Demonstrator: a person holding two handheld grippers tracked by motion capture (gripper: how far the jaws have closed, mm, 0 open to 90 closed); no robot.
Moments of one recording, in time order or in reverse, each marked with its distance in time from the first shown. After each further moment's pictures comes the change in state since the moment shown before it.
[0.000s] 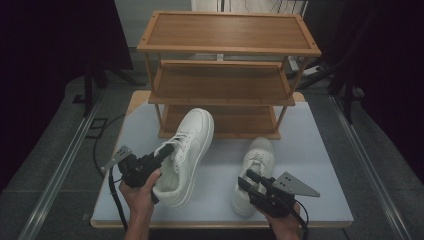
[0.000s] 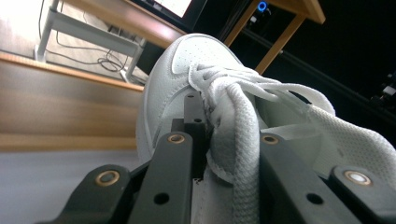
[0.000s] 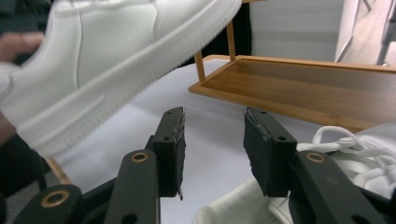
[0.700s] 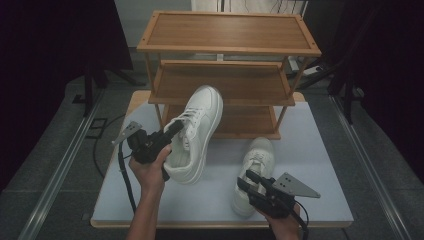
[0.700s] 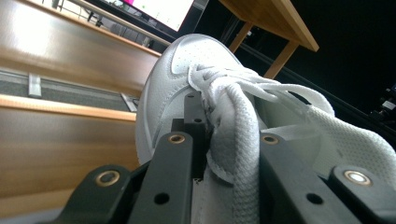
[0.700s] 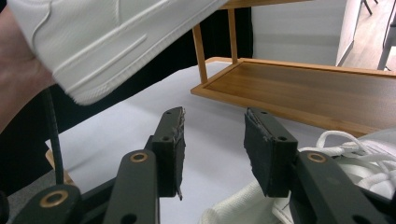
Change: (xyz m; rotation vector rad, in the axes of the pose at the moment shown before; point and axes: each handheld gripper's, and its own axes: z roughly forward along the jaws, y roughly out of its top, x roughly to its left) left arm -0.019 0.045 0.044 -0.035 -0.006 0.030; right arm 0.003 0.002 -0.001 -0.009 0.008 0.000
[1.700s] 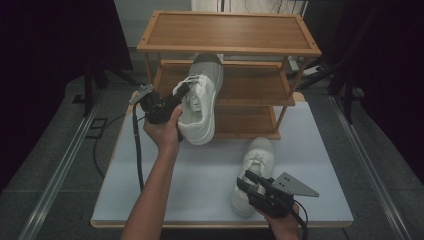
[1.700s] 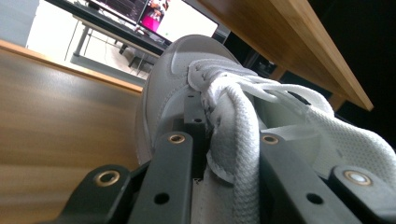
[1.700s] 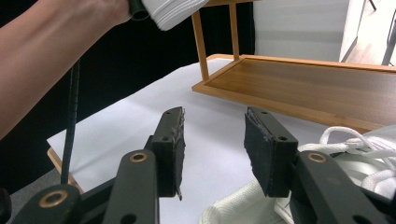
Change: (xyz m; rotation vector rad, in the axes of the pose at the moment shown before) left arm 0.014 0.049 0.079 -0.090 0.104 -0.020; right arm -0.002 -0.002 0.002 0.011 0.007 0.007
